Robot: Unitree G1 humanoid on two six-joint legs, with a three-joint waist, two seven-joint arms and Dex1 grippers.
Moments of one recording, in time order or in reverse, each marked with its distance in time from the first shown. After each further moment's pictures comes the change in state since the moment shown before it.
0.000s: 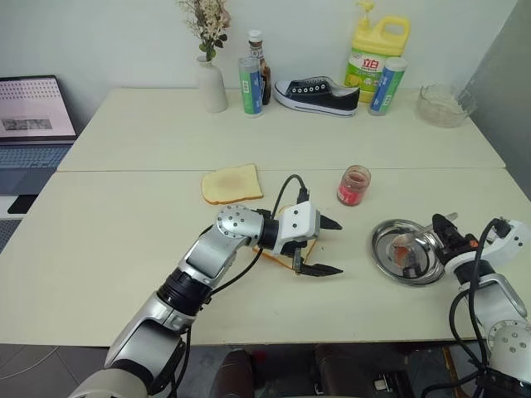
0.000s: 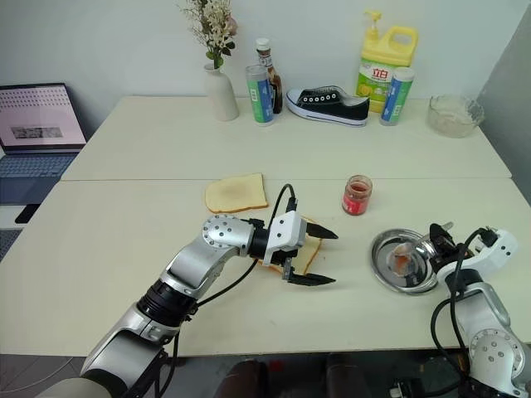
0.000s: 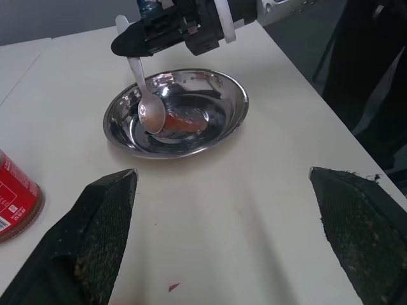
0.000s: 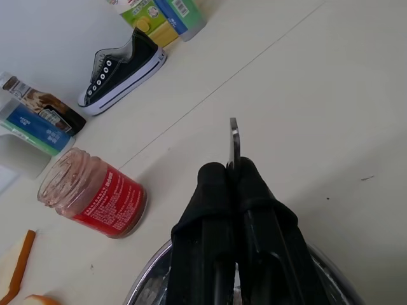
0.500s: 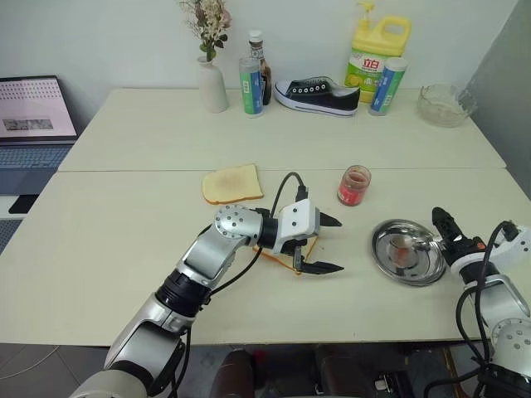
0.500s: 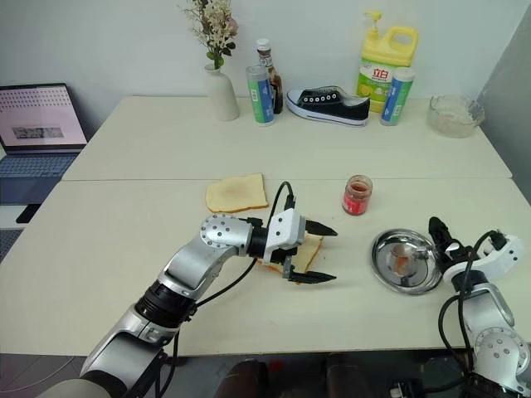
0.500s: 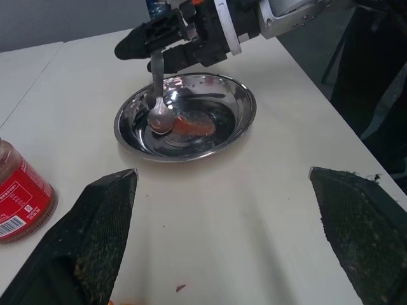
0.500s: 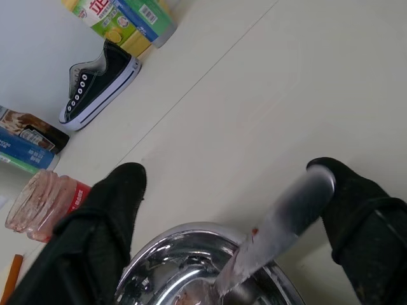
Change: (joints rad) left arm 0.010 0.002 0.013 -0.033 -0.002 0.023 0.021; right arm -0.022 -0.012 -0.048 0.056 0.067 0.012 -0.047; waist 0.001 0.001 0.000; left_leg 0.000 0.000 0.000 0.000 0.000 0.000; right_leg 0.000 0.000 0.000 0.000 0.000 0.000
